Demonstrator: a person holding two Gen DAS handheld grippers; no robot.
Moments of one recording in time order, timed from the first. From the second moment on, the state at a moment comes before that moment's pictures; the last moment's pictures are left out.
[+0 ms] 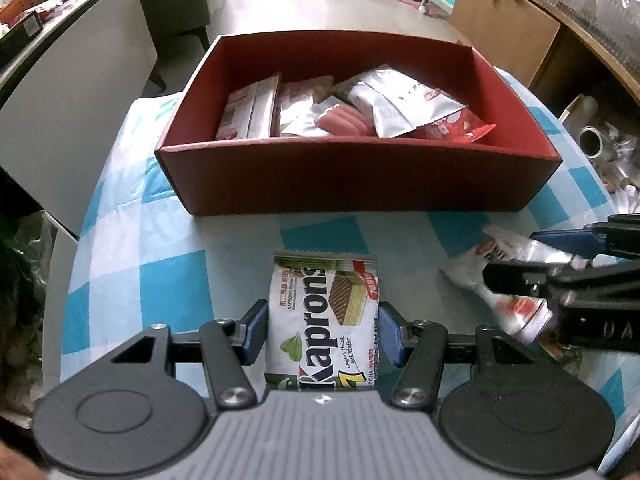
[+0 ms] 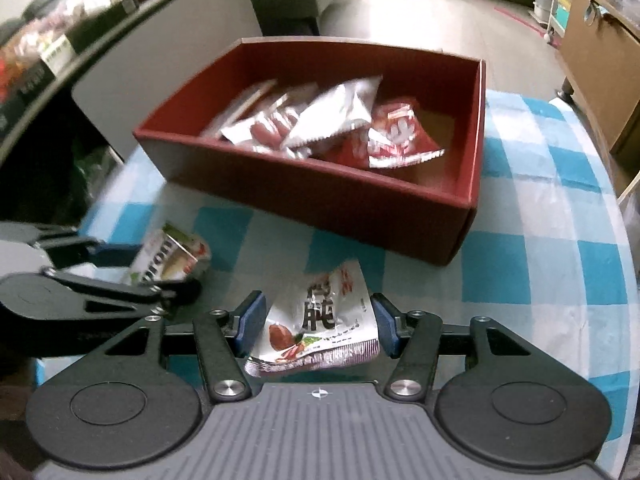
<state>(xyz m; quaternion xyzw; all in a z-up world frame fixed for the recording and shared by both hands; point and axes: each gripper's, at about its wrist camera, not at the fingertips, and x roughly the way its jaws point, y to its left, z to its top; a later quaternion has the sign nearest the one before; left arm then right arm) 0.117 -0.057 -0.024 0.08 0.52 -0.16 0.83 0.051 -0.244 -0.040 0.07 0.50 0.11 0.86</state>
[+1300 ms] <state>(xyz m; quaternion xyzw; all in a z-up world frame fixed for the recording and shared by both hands) 0.120 -0.057 -0.025 0.09 0.54 -0.17 0.82 0.053 -0.236 -0.064 0.00 0.54 0.10 0.83</state>
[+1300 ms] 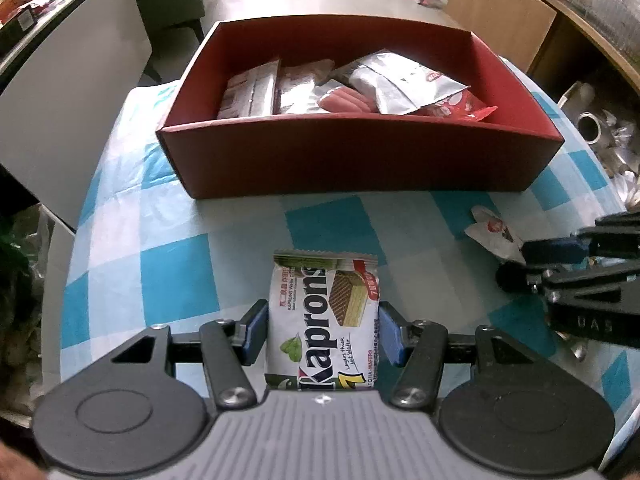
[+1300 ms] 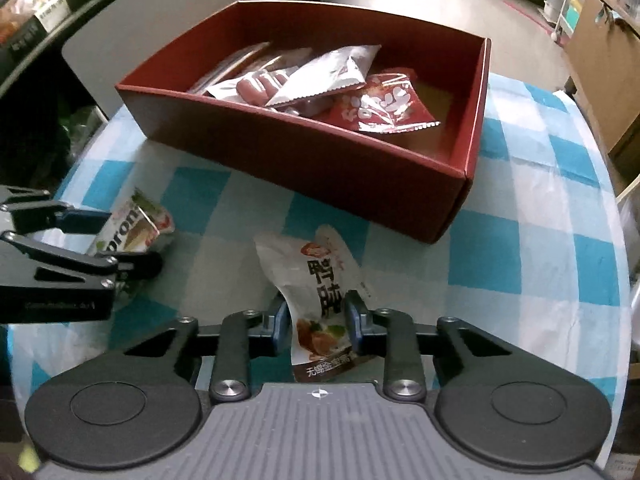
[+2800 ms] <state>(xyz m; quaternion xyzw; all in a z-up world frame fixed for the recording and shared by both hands) 0.122 -0.059 0.021 0.05 0.46 -0.20 0.86 0.059 -0.235 0.004 0.06 0.45 0.13 0.88</state>
